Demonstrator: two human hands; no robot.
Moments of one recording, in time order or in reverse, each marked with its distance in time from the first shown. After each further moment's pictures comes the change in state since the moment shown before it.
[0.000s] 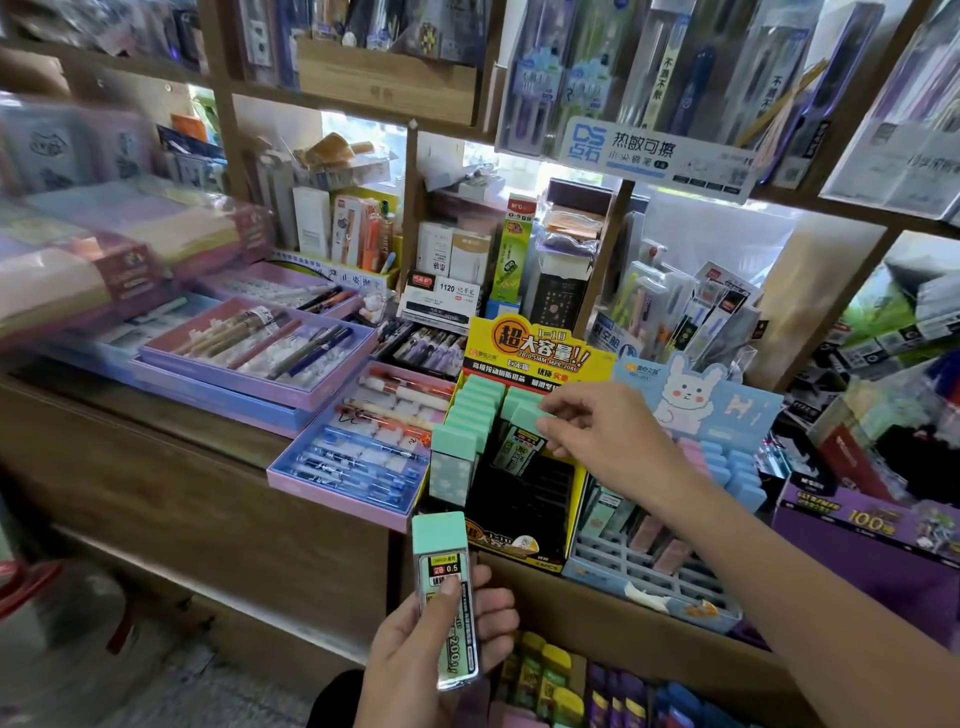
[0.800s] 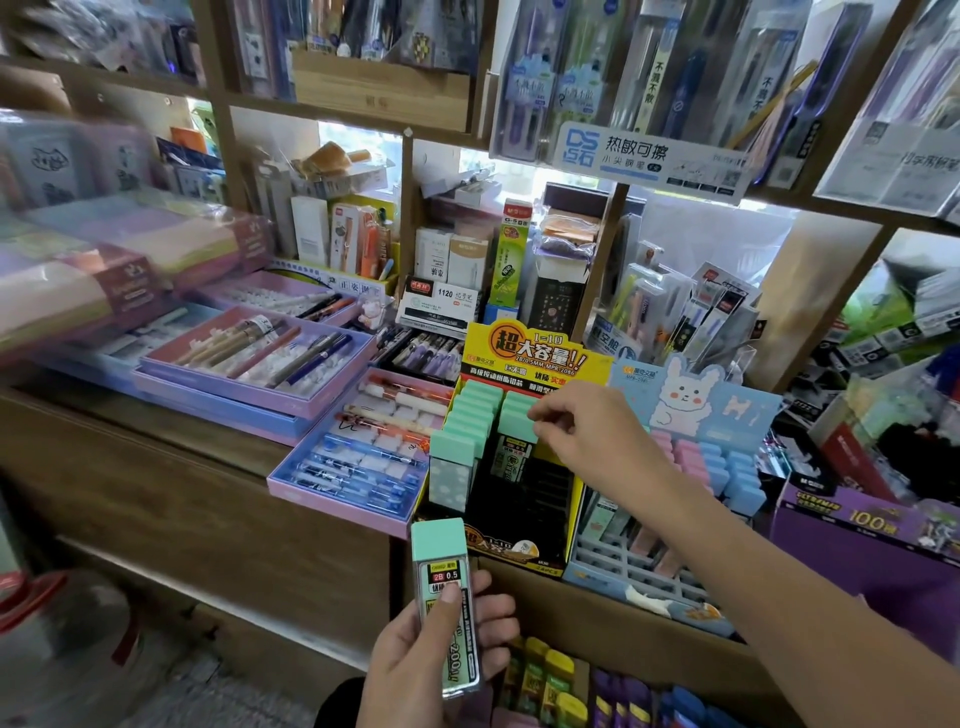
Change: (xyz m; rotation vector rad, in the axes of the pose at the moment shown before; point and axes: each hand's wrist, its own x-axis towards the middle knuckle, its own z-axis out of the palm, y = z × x) left_hand -0.002 -0.002 0.003 0.016 -0.016 0.033; right_hand 0.006 -0.005 0.006 -0.262 0.034 -0.105
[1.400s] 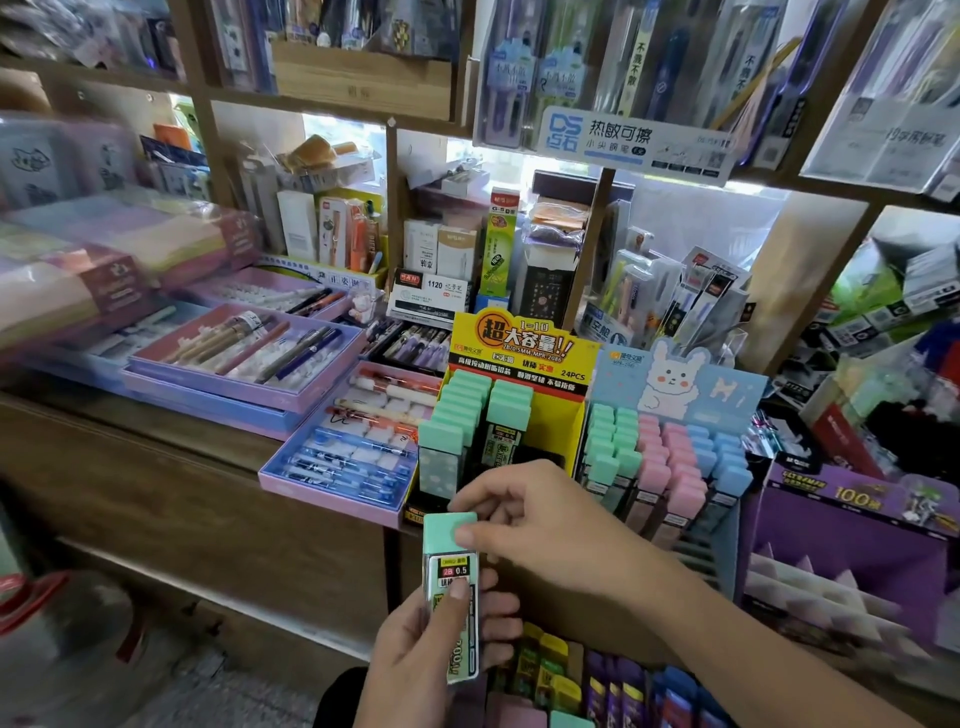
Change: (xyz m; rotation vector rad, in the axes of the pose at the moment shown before) left_hand 0.000 -0.006 0.004 0.133 -0.011 0.057; right_hand -0.069 -0.036 0.023 0.453 -0.398 0.046
